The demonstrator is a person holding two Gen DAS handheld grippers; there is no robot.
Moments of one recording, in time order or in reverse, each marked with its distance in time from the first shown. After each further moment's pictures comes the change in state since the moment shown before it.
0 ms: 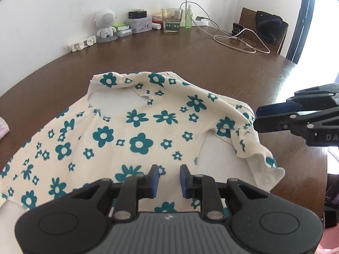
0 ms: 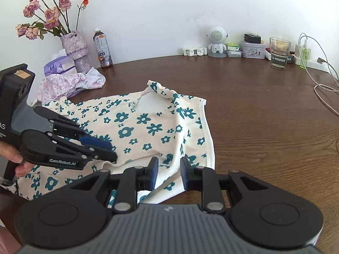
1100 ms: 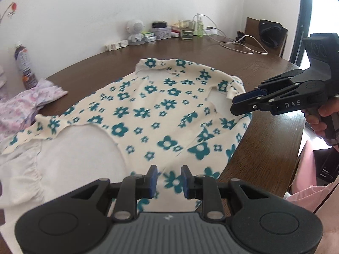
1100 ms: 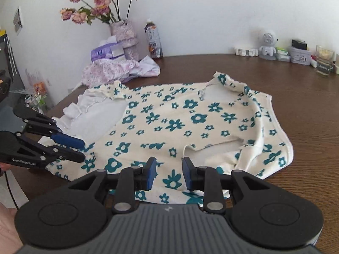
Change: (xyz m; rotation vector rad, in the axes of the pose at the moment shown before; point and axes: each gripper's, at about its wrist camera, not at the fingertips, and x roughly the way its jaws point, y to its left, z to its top) left arm -0.140 0.015 -0.132 -0.043 -0.067 0.107; right arm 0.007 0.087 -0.026 -0.123 0.028 0.180
